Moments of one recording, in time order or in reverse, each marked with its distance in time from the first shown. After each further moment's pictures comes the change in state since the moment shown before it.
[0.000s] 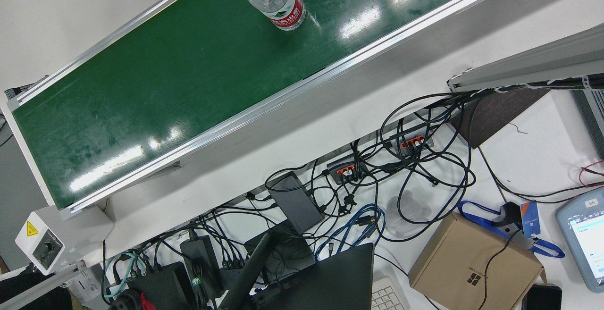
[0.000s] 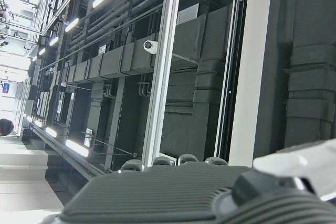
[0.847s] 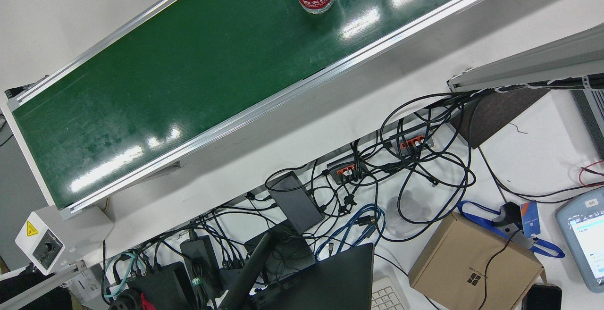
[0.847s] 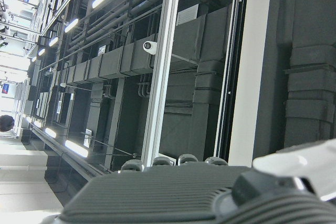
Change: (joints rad) left arm 0.002 0.000 0.001 -0.010 -0.001 -0.009; right arm 0.000 0.000 0.001 0.000 -0.001 0.000
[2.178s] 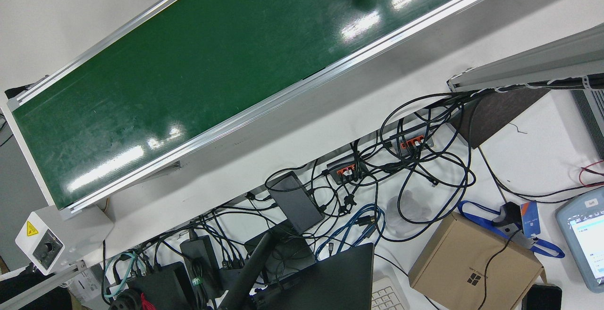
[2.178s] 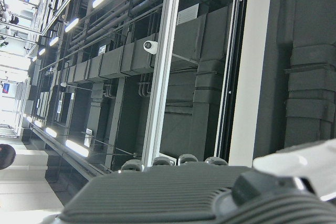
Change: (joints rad) left arm 0.008 -0.001 0.002 0.001 0.000 0.005; right arm 0.000 0.000 -0.002 0.000 0.001 0.000
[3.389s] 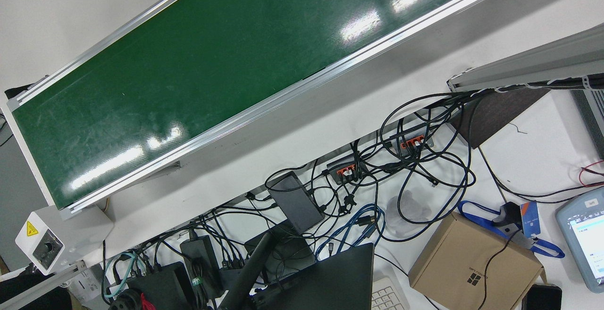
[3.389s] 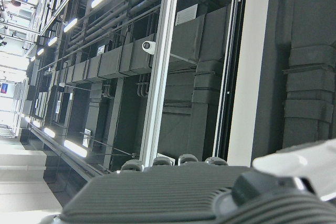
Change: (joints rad) left arm 0.077 -0.059 -0.006 0.097 -0.010 0.044; right arm 0.003 0.000 0.004 0.000 -0.001 0.000
